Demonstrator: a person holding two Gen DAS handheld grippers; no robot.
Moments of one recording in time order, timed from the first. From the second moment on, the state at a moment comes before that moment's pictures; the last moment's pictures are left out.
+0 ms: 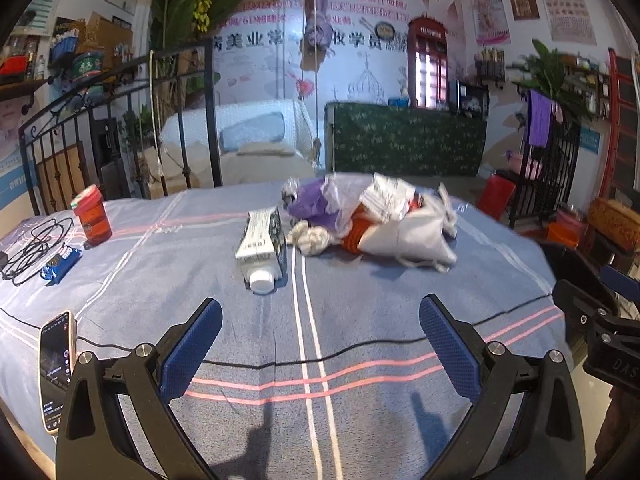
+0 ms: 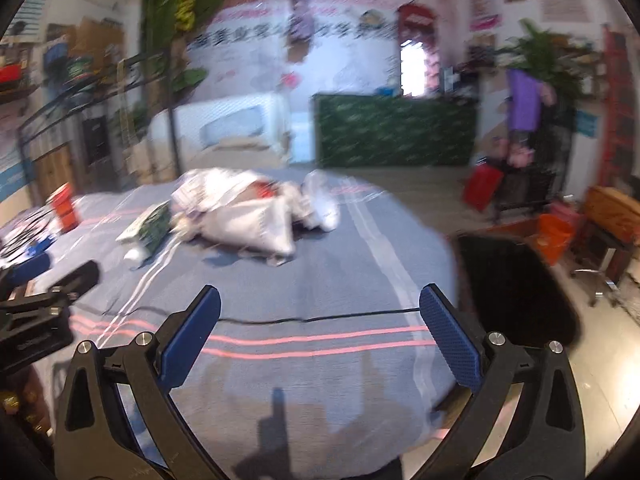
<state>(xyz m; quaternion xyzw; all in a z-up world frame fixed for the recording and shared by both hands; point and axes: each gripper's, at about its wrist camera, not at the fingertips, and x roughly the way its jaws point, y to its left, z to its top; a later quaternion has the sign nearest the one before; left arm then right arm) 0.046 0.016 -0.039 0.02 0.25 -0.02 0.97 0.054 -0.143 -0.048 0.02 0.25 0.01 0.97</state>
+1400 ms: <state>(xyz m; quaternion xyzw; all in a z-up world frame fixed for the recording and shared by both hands) 0.273 0.088 -0.067 -0.02 0.50 -0.01 0.86 0.156 -0.101 -0.060 -0.05 0.36 0.07 0.93</state>
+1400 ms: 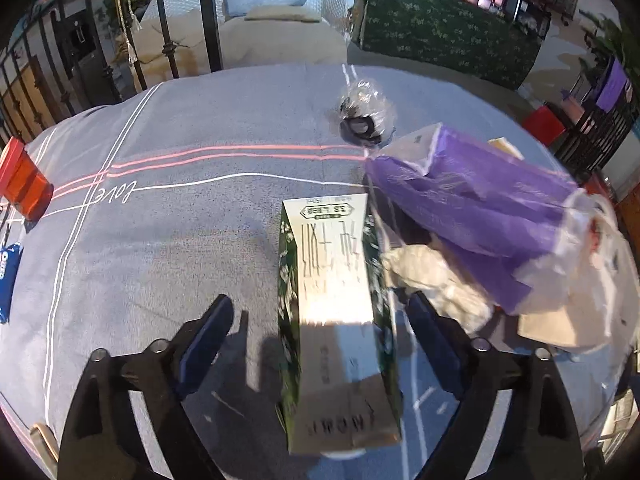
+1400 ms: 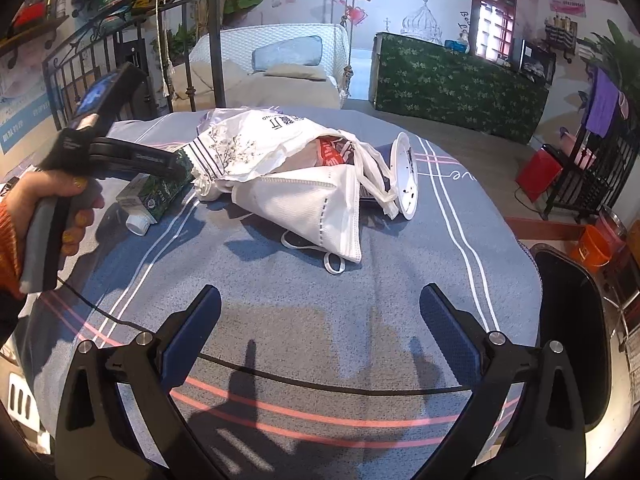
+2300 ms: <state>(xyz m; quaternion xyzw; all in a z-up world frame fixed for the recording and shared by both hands) 0.211 0.099 -0.048 -0.11 0.45 0.00 0.89 0.187 -0.069 -0.027 -0.04 0.32 0.11 0.94</state>
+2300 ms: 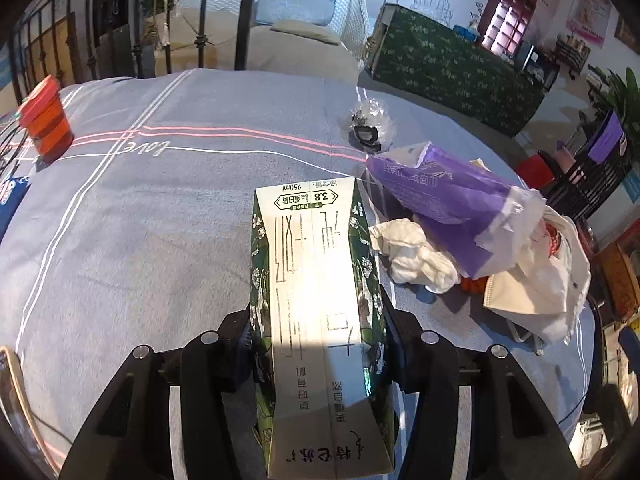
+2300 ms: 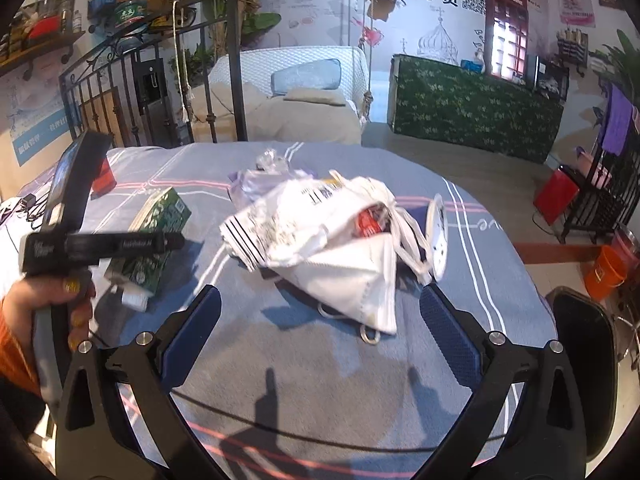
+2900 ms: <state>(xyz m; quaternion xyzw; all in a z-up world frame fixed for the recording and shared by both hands) 0.169 0.095 -0.054 -0.13 0.44 -0.02 0.89 0.233 -0.036 -0.022 -0.12 0.27 0.02 0.96</state>
